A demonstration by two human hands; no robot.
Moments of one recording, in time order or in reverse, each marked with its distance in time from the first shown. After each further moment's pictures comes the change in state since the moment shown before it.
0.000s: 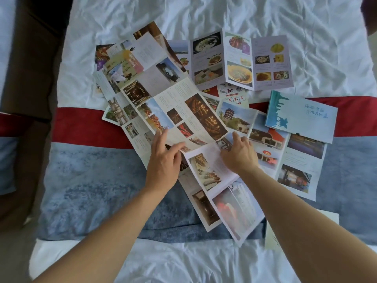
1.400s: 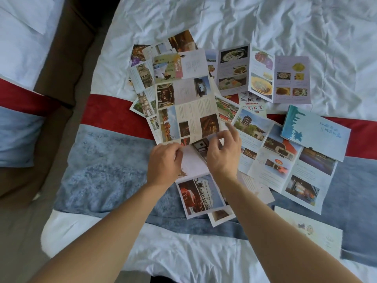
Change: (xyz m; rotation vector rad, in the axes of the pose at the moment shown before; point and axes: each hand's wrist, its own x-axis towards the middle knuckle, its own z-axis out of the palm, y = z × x) left_hand -0.032 -0.007 -0.052 -0.038 0.130 -0.107; right_hand -0.085 -0.104 0.008 0.659 0.330 -0.240
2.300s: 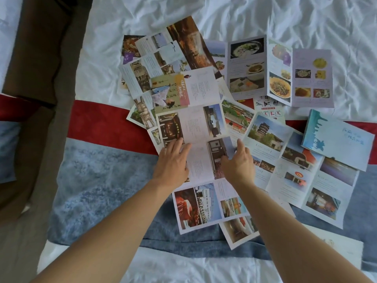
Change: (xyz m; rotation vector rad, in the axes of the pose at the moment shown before) left_hand 0.075 -0.080 0.043 0.375 -0.529 0.115; right_hand 0.063 0.044 0.045 -0.503 -0.206 0.338
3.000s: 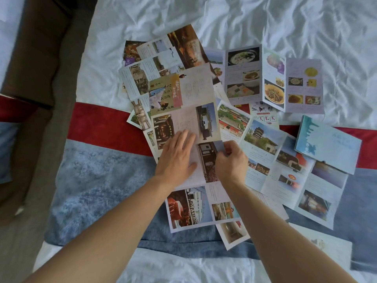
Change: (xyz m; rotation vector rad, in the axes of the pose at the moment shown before) left_hand 0.001 0.014 -0.026 -0.036 0.139 0.068; right_hand -0.022 -0.034 -0.013 0.363 0.193 -0.071
